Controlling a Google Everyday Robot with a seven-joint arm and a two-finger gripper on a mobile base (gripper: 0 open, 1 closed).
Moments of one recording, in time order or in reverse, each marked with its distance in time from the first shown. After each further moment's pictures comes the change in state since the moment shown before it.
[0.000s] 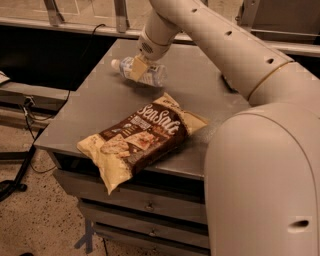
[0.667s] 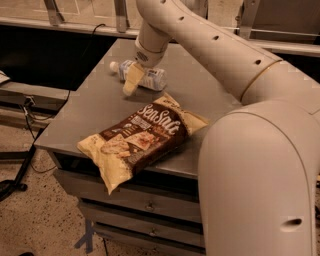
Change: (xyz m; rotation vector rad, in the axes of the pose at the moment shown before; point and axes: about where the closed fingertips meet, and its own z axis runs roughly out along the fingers) arm 0.009 0.007 0.021 0.023 0.072 -0.050
